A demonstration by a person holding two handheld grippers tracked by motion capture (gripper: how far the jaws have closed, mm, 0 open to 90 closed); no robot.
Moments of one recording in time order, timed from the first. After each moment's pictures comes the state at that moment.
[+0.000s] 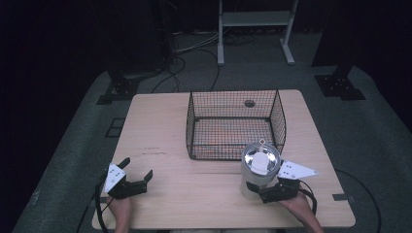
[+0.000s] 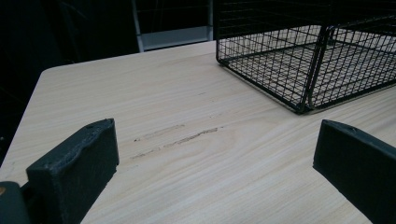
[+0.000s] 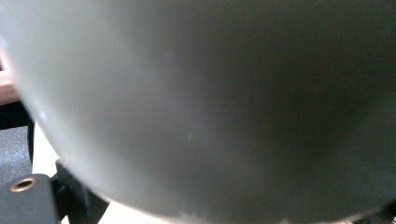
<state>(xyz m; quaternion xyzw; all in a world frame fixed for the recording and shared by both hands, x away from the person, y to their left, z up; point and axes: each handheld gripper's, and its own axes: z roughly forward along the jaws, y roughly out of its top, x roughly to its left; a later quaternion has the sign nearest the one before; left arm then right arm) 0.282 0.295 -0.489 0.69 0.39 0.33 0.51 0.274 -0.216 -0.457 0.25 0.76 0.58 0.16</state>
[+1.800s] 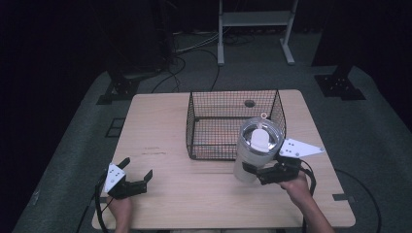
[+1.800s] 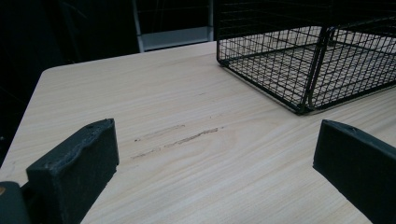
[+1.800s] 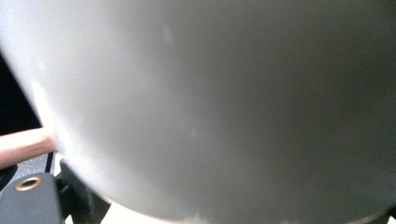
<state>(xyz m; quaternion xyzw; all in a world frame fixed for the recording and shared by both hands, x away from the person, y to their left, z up) 0.282 0.295 -0.489 0.68 0.39 0.33 0.51 0.292 -0.201 -0.379 0.23 0.74 0.62 0.15</state>
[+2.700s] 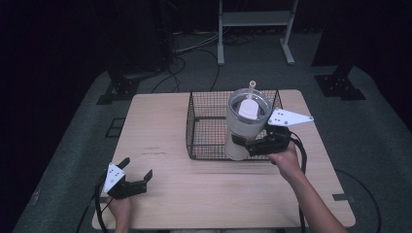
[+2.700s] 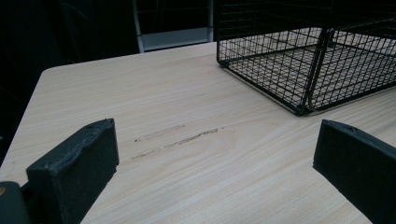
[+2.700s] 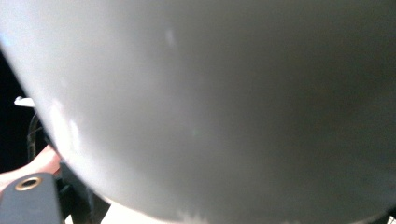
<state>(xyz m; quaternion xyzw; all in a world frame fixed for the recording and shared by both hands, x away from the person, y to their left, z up) 0.283 0.295 -0.489 0.68 0.39 0.33 0.52 0.340 -0.175 -0.327 0.23 0.73 0.62 0.16</state>
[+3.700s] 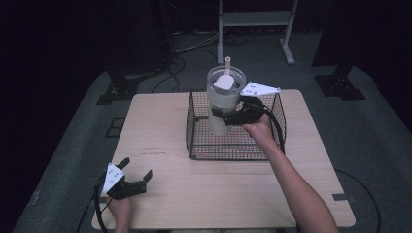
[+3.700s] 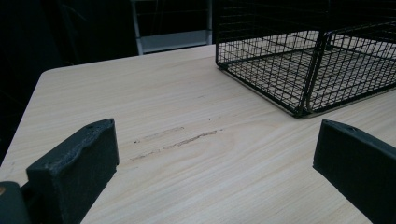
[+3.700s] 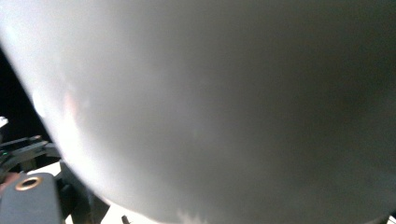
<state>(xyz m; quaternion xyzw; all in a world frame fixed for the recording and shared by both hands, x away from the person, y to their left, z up) 0.282 0.296 -0.489 0.68 0.39 0.33 0.52 0.422 -0.126 -0.320 0.25 0.74 0.60 0.18</state>
